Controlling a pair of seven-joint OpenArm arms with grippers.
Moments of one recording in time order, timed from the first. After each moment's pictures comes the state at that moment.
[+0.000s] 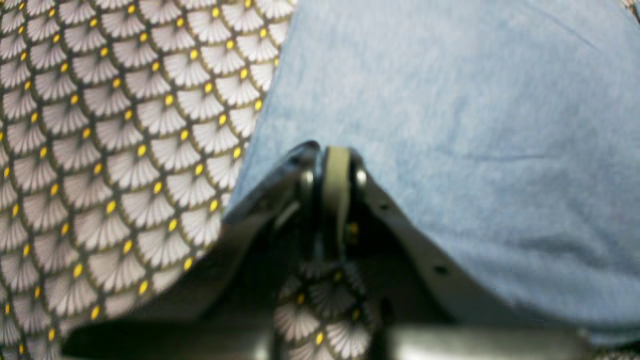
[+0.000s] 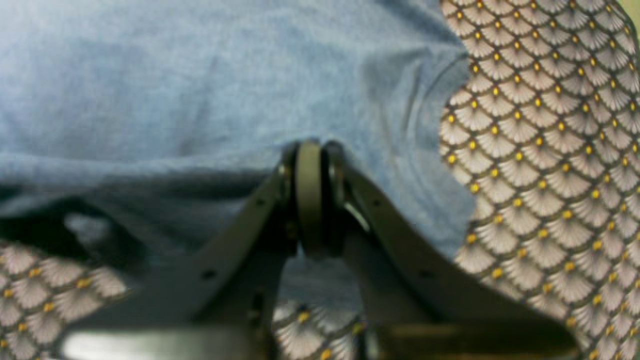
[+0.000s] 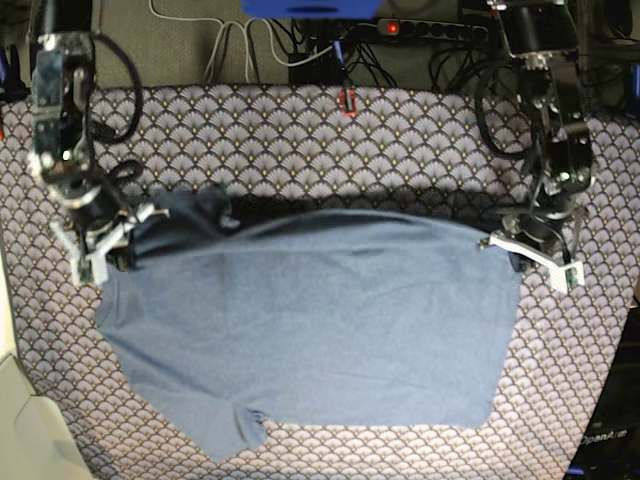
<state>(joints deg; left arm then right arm) 2.0 -11.0 -14.8 94.5 -20.4 -0.7 39.2 -7.5 20.4 7.2 98.9 17.6 10.1 -34.7</state>
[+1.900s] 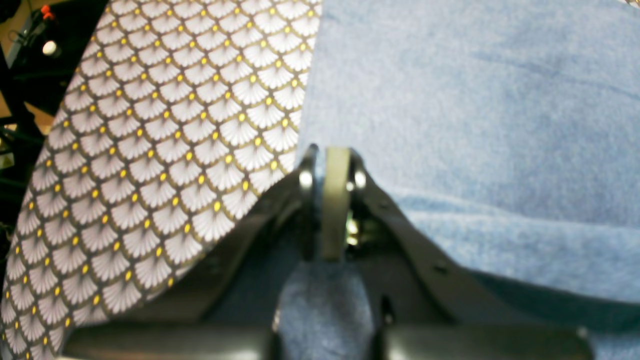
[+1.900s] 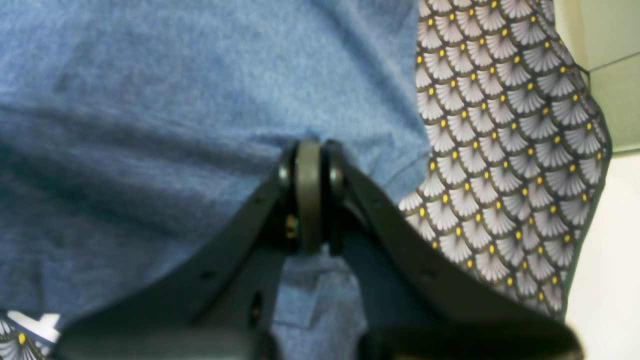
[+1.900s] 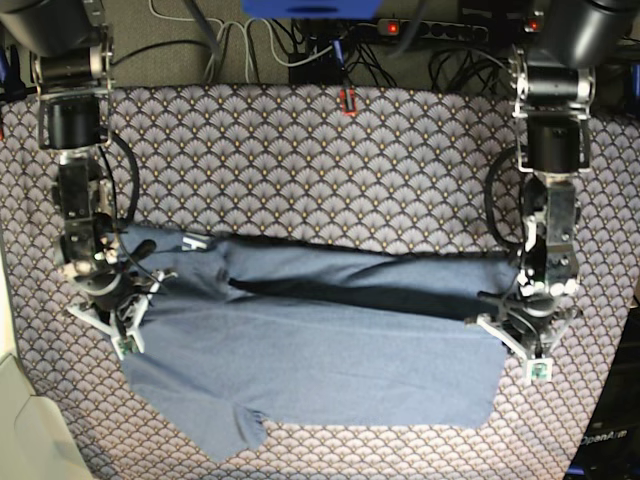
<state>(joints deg) -23.4 -15.9 -0.9 63.1 -7.5 -1.5 26.3 16.9 18.5 -1.6 71.1 -4.5 17.3 -30.8</state>
